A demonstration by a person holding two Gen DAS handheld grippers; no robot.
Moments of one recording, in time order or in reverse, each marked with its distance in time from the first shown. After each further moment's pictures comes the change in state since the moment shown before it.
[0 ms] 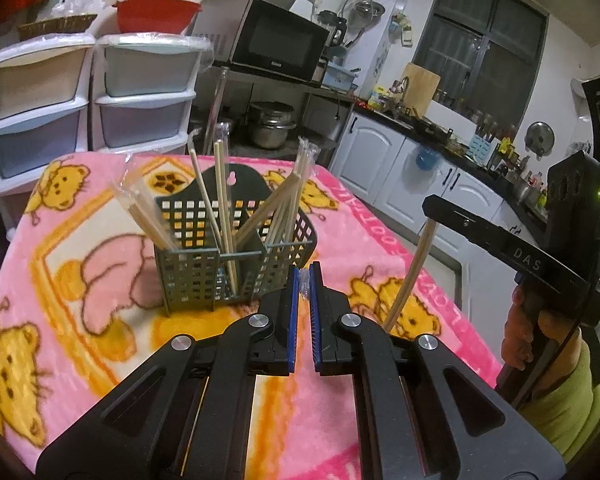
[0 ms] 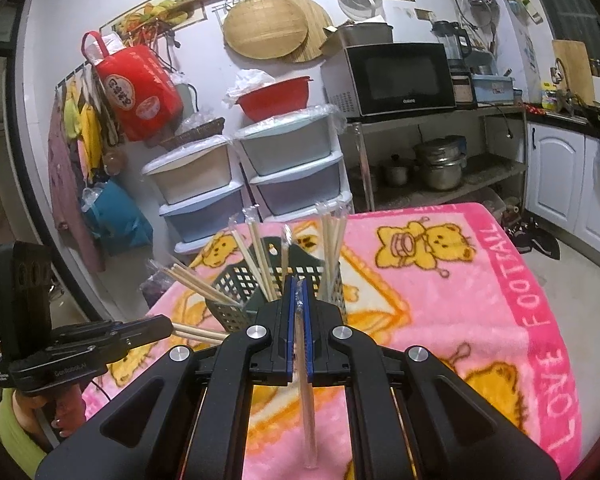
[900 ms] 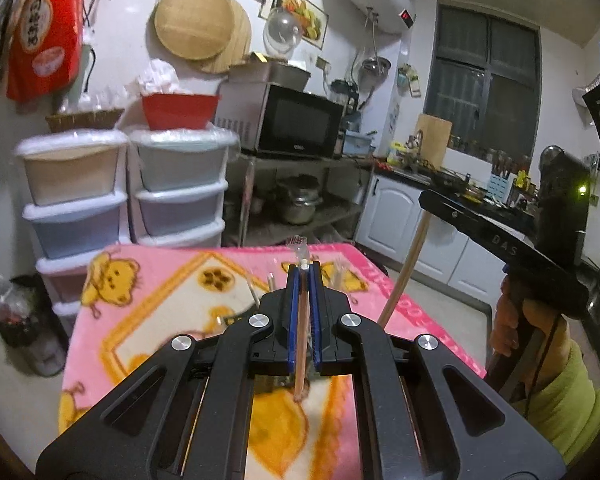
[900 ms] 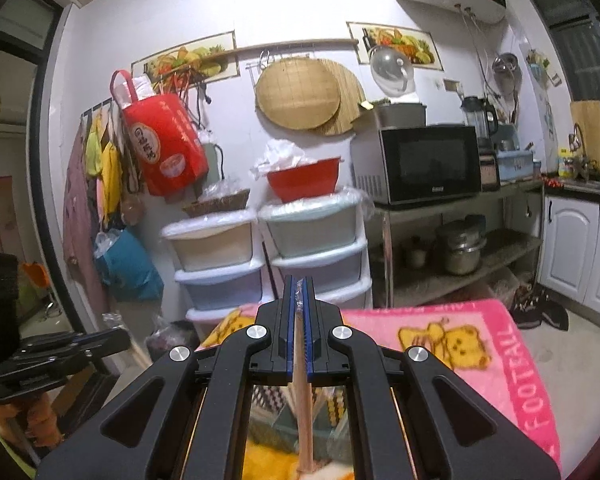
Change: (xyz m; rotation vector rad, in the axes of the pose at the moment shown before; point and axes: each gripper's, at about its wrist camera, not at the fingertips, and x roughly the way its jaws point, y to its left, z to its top) left arm -0.076 0.004 0.083 0.080 -0.227 0.124; right arm 0.008 0.040 0.103 -0.094 -0.239 0.016
